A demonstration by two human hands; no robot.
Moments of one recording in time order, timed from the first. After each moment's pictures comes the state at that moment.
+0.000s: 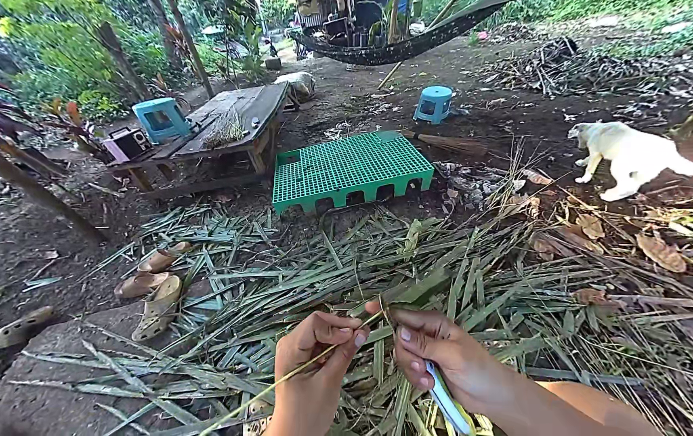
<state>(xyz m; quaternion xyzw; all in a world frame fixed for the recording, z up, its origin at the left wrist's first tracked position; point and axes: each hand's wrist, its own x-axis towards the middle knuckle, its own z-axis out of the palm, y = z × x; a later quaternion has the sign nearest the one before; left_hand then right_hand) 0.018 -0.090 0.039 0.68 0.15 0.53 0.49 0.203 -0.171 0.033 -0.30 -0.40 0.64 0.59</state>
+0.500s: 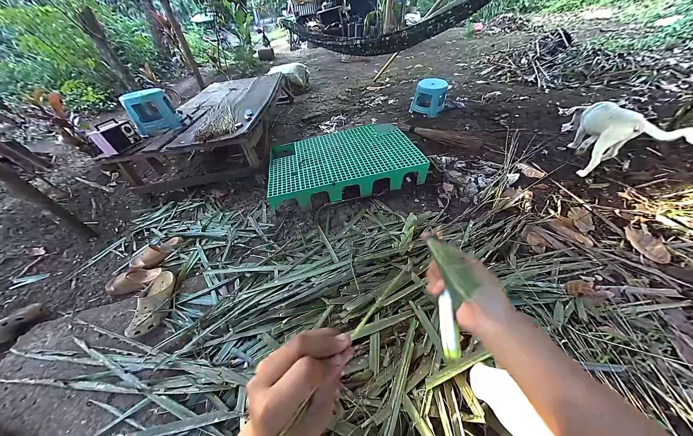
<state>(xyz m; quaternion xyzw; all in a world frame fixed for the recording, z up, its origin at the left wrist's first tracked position) -0.006 -0.085 0.040 0.82 0.08 0.53 0.20 0.257 -0.134 0.034 -0.47 -0.13 0.43 0.76</state>
